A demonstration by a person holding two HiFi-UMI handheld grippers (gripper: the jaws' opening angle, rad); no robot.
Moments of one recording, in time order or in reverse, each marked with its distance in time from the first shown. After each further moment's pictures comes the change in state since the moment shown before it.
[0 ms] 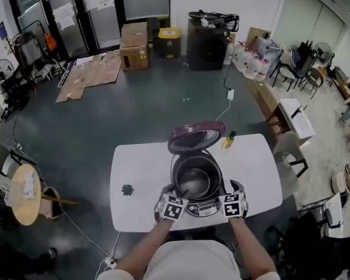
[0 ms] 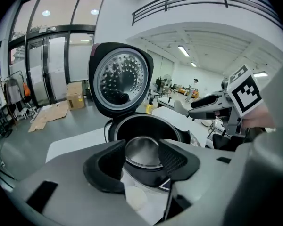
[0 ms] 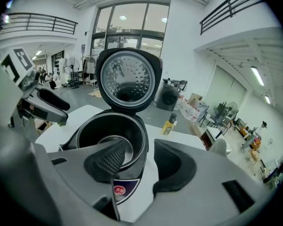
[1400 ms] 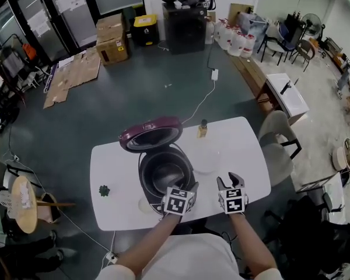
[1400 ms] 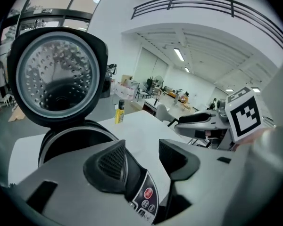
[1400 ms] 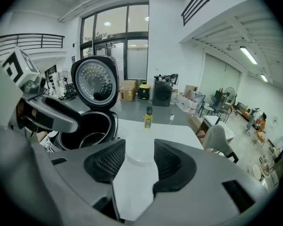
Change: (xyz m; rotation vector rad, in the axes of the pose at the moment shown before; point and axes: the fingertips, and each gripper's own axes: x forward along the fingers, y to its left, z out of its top) left arm 0.098 -0.161 0.084 -0.068 0.020 -0.159; right arm -0.008 -0.146 -0.052 0.156 -0.029 0.027
